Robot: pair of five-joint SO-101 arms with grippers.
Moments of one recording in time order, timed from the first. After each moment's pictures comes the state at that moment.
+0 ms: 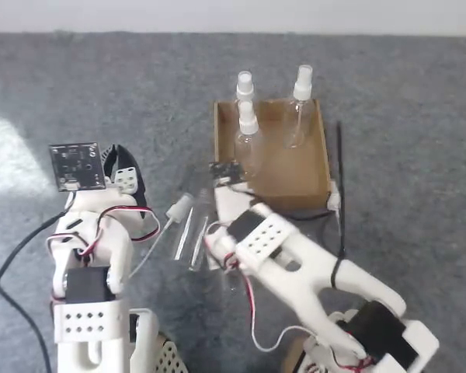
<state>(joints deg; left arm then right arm) -9.1 -72.3 67.4 41.3 7.1 -48.4 -11.2 40.8 58.3 -31.1</state>
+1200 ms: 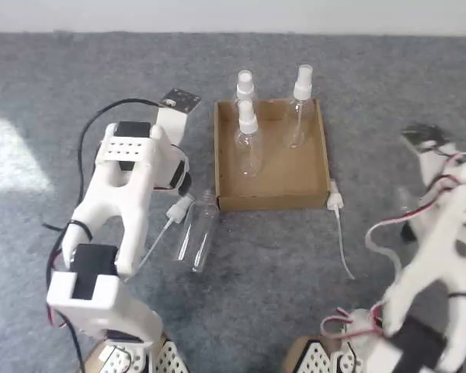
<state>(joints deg) -2.3 8.6 16.3 73.4 -13.8 30.7 -16.8 21.6 84.2 51.4</state>
